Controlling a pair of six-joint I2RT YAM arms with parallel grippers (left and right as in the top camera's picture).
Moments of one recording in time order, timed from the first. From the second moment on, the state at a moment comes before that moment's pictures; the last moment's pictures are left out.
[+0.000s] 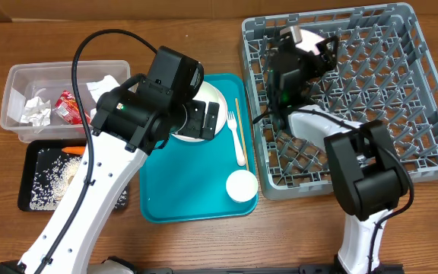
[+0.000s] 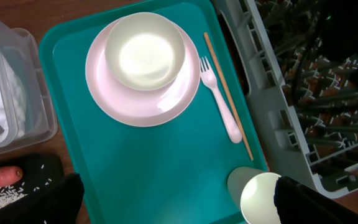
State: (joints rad) left arm -0.47 1.50 1.64 -1.21 -0.03 -0.26; right arm 0.36 2.09 1.22 0.64 1.03 -0.76
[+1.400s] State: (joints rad) left arm -0.47 1.50 1.64 -1.21 -0.03 -0.26; right arm 0.13 1.63 1.35 -0.38 0.15 0.04
